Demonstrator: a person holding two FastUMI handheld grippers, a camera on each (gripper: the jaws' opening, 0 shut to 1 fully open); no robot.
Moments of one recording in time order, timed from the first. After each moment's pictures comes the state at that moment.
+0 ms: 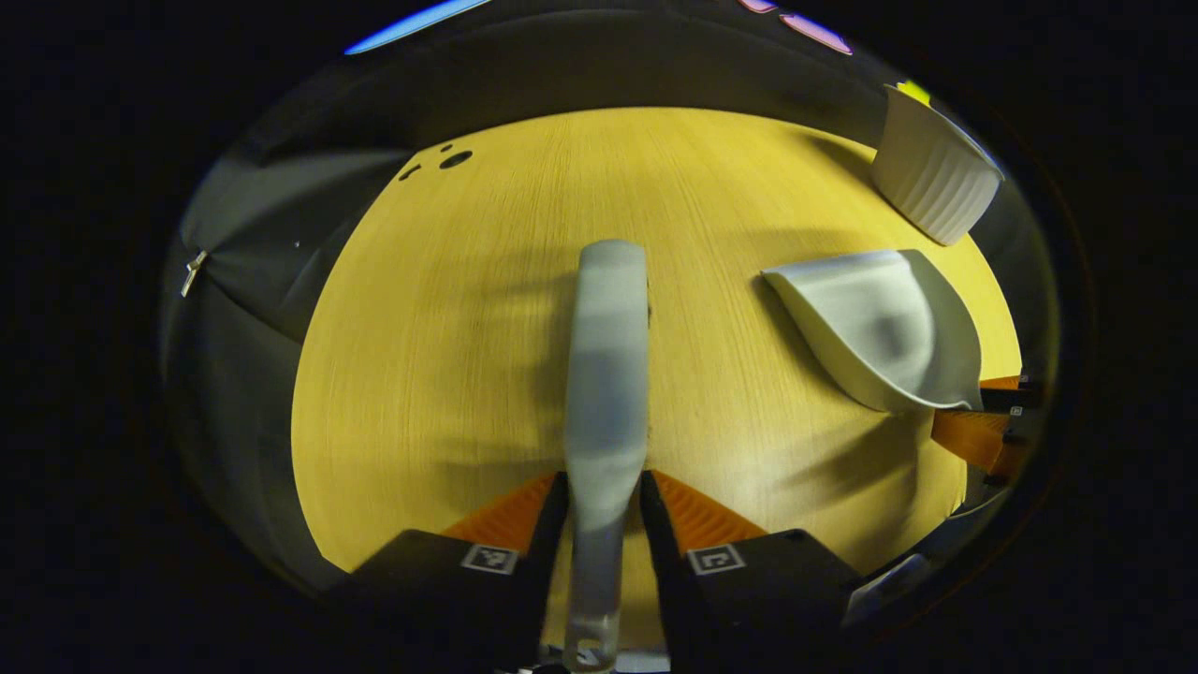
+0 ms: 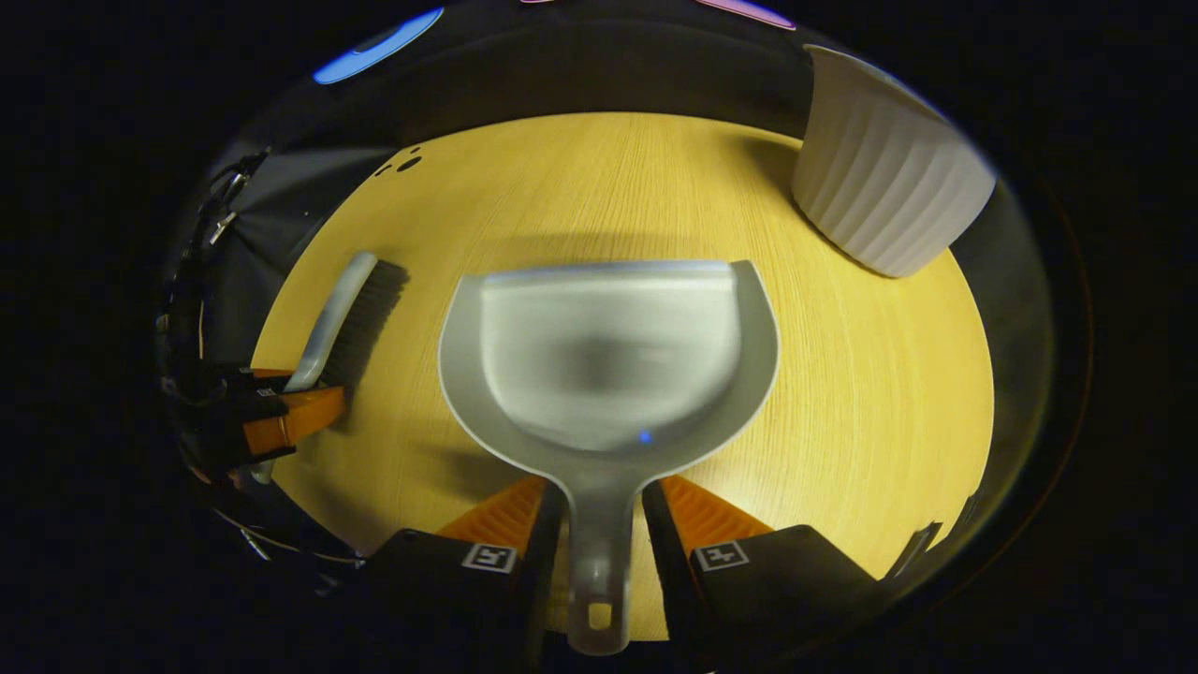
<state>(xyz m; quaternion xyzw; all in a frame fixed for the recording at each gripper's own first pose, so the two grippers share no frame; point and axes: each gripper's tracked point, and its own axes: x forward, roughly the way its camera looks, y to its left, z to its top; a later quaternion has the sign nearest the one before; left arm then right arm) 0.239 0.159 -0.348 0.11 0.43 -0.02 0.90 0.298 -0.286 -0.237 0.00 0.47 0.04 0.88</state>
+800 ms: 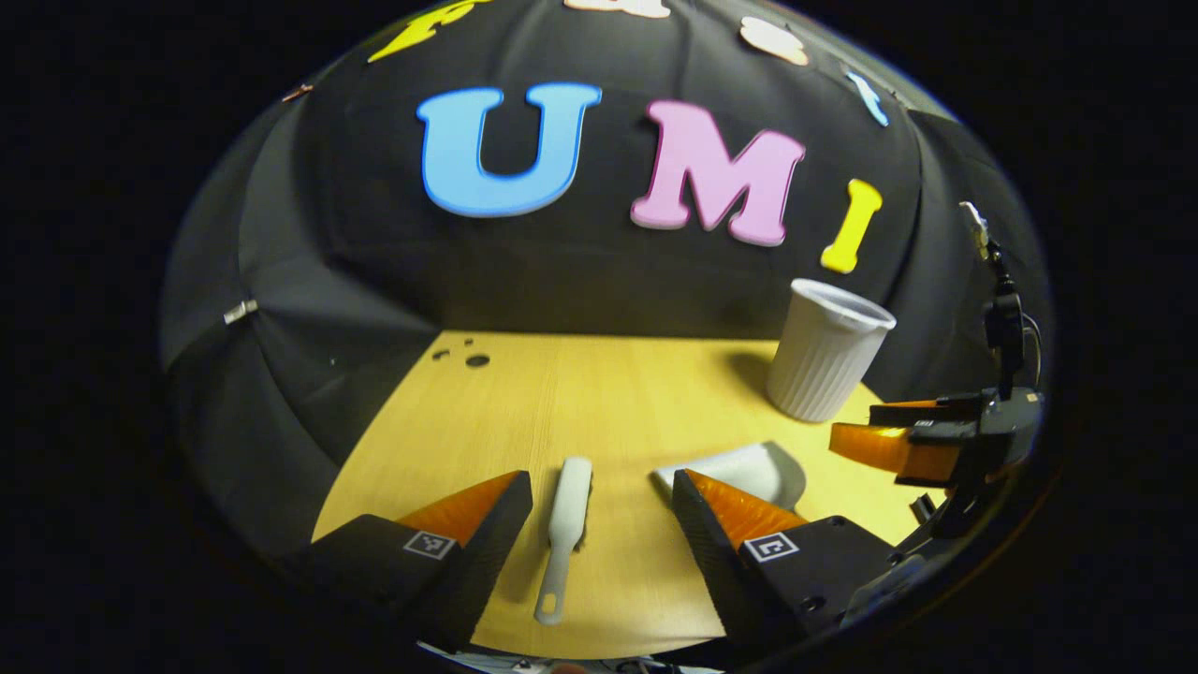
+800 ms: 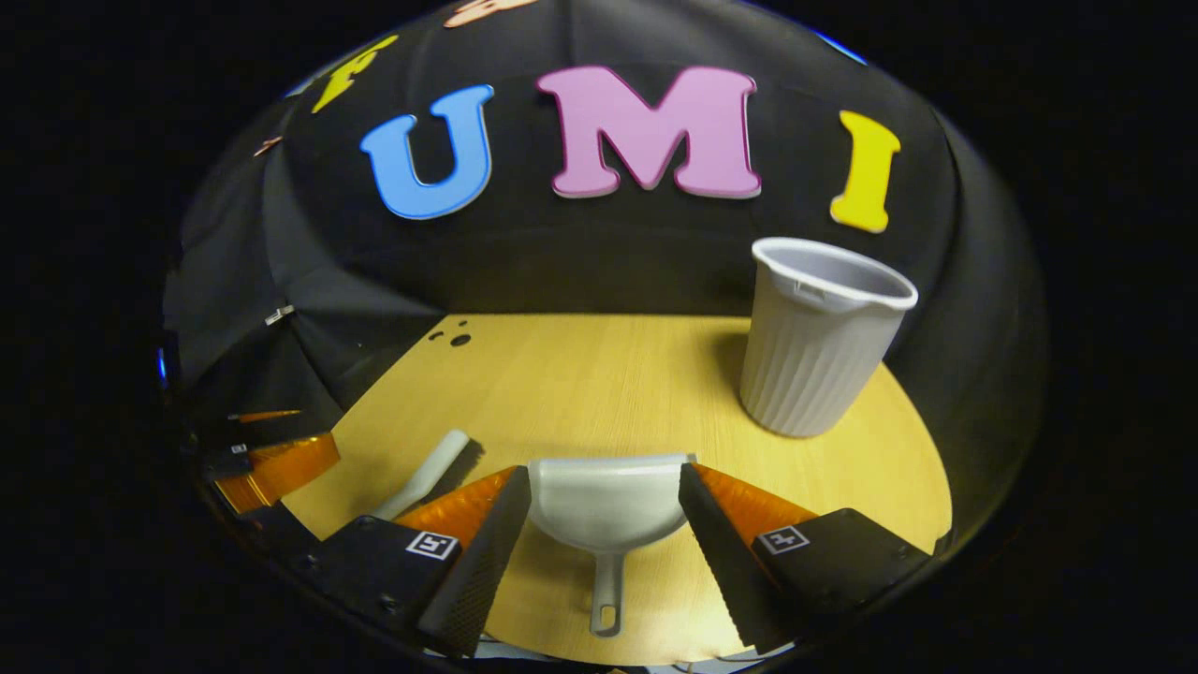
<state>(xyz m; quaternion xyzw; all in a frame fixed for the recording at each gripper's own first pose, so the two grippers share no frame) 0.150 0.121 -0.137 0.03 0.07 -0.10 0.99 0.289 -0.284 -0.031 0.00 0.14 0.04 0.99</state>
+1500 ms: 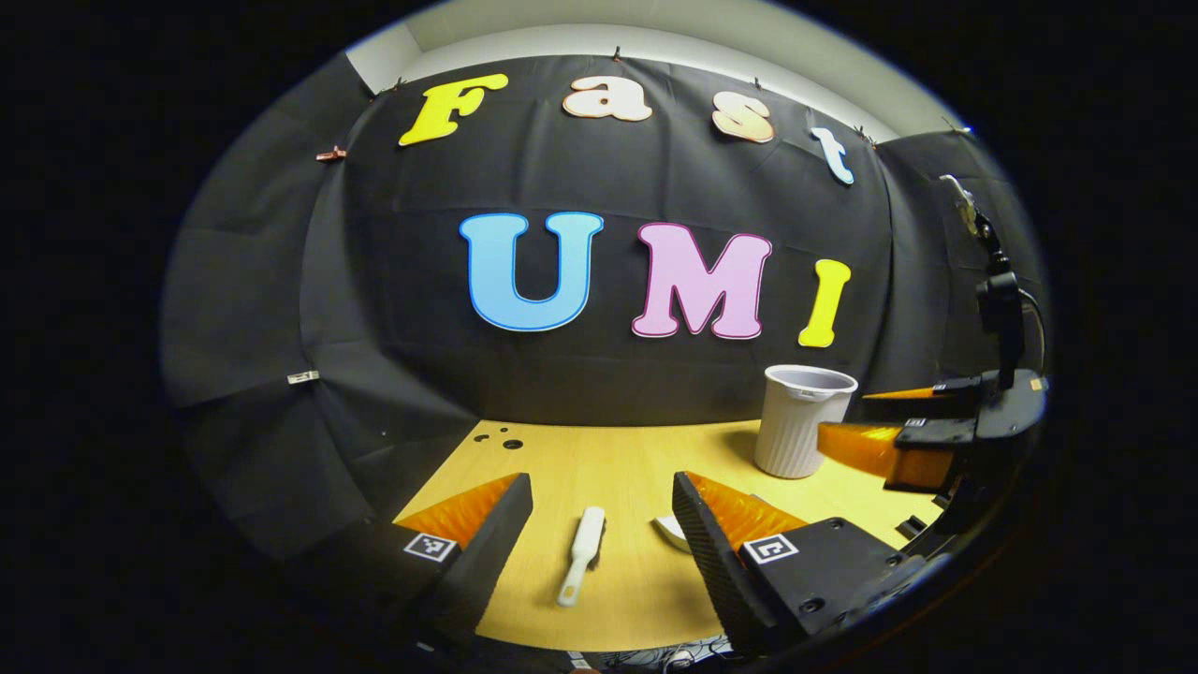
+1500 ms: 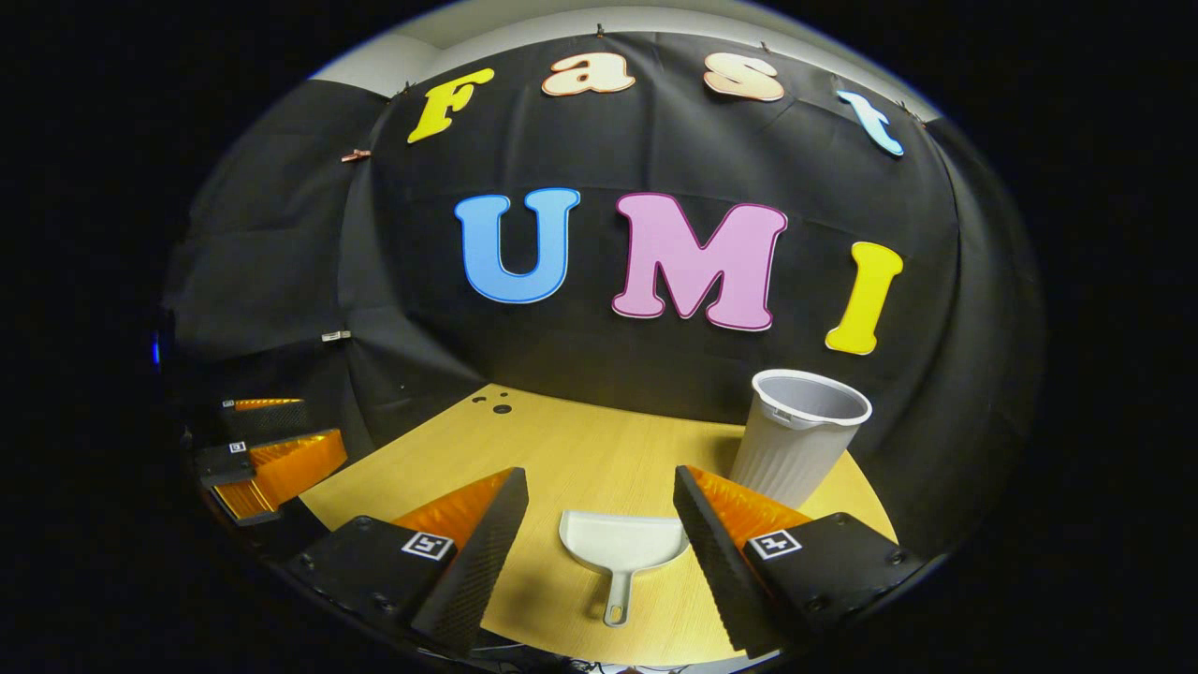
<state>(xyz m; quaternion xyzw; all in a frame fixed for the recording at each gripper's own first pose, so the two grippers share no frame) 0.036 0.138 -0.097 0.03 -0.05 -0.07 1.00 0.189 -0.254 0.054 -0.05 0.02 0.07 1.00</state>
